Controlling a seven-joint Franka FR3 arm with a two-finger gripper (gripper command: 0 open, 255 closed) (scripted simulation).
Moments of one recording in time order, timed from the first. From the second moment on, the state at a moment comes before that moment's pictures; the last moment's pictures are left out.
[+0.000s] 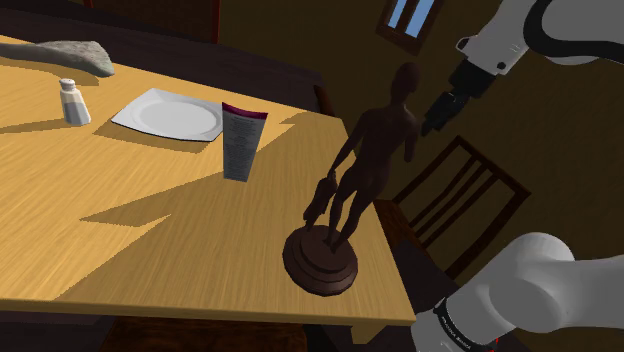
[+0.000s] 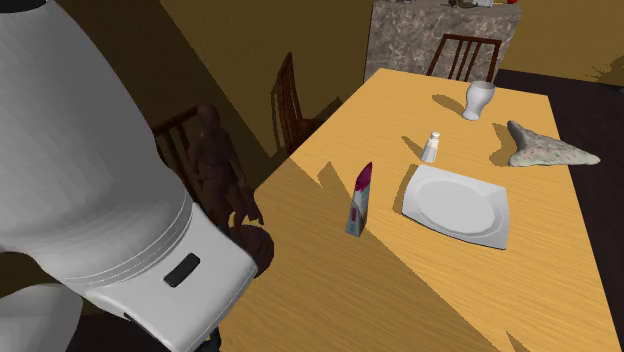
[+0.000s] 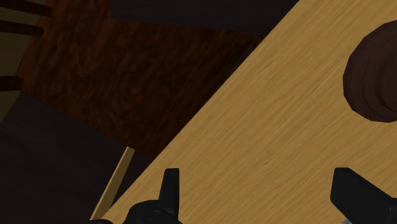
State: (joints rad) arm -0.02 -0.80 -0.07 -2.34 -0.03 1.66 -0.14
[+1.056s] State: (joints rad) arm 0.13 -0.30 0.01 -2.00 0.02 1.77 -0.29
